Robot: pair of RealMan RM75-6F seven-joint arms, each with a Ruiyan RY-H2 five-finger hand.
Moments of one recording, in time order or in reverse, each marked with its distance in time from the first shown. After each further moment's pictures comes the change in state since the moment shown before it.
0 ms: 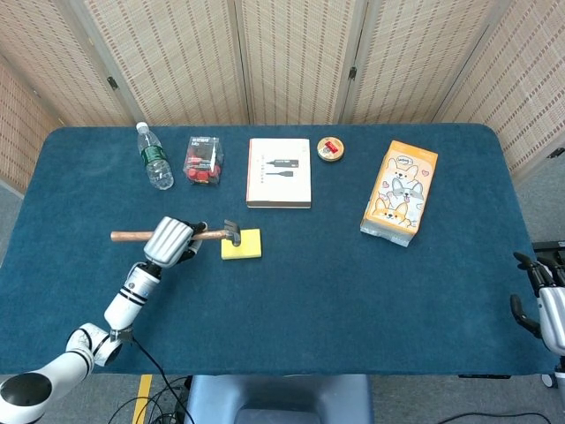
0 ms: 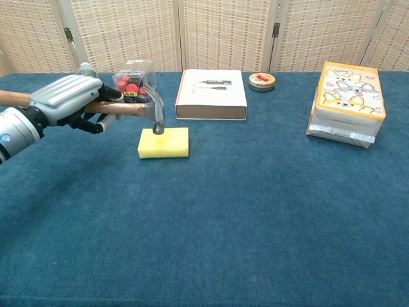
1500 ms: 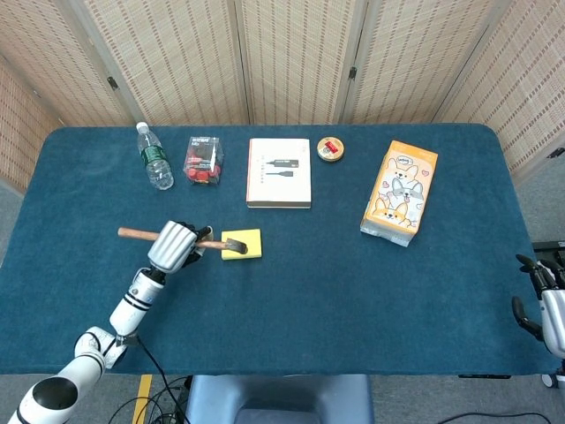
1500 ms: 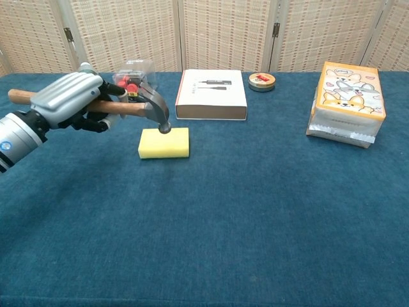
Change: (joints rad) left arm 0.005 -0.081 0.068 0.136 -0.007 0.171 -0.120; right arm -0.014 0.001 -0.002 -0.008 -0.007 0.015 -0.001
